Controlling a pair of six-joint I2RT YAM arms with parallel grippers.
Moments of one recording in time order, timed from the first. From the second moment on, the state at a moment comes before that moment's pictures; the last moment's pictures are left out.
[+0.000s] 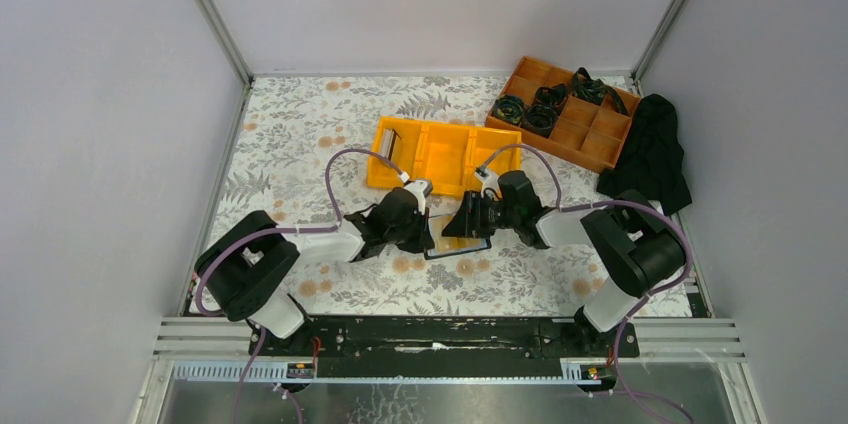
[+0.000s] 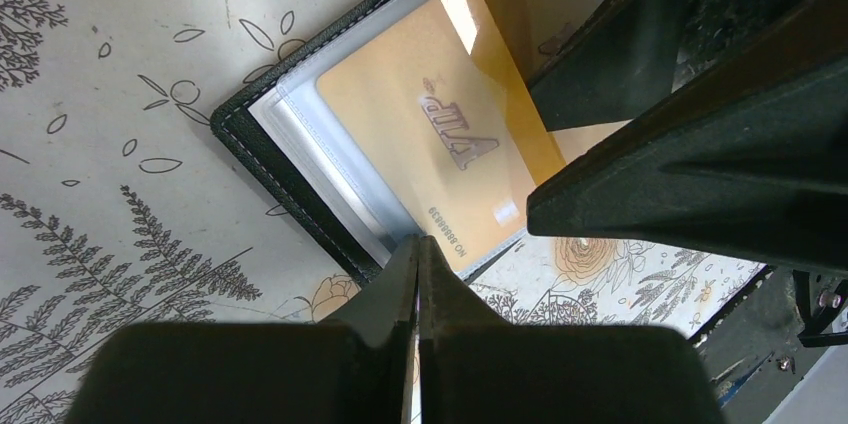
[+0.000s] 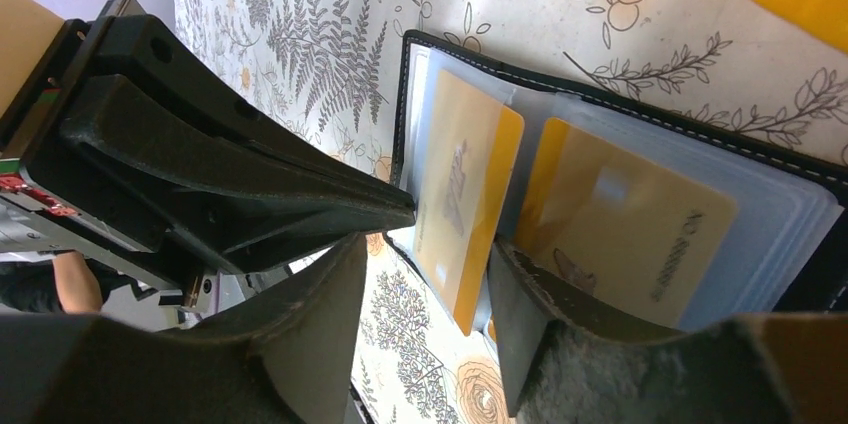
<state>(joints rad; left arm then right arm) -0.79 1.55 0.61 0.15 0.14 -0.57 0.55 1.66 0.55 0.45 -0.62 0.69</state>
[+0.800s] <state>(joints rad) -0.79 1.59 0.62 0.22 0.16 -0.57 0.54 1.56 0.54 0.33 -0.55 0.63</state>
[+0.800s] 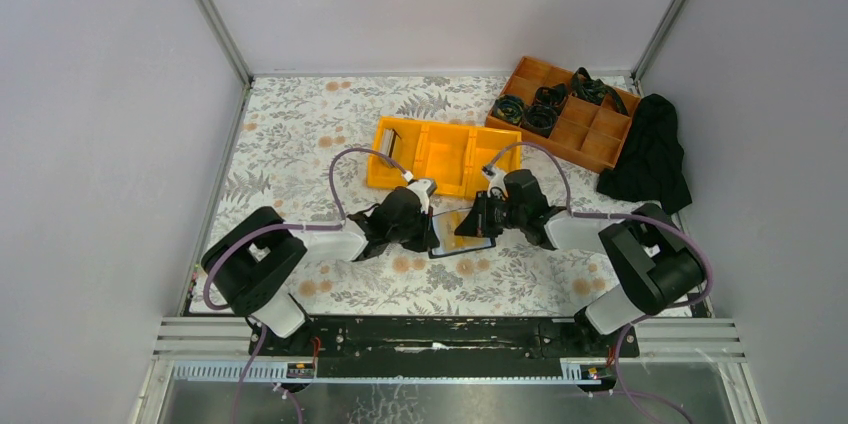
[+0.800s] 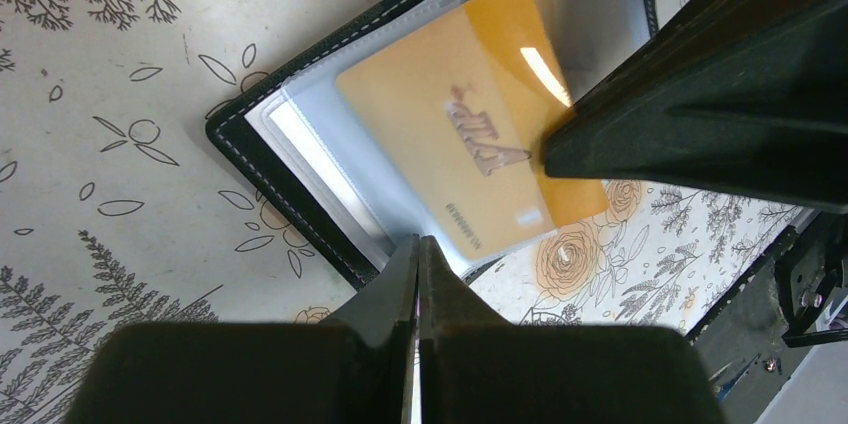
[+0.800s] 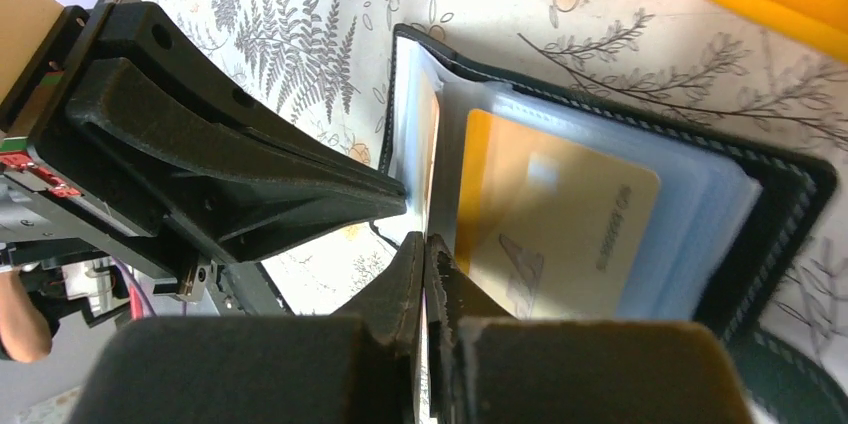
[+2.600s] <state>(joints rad) -0.65 1.27 0.44 1.04 0.59 -0.91 0.41 0.85 0.43 0.41 -0.81 0.71</state>
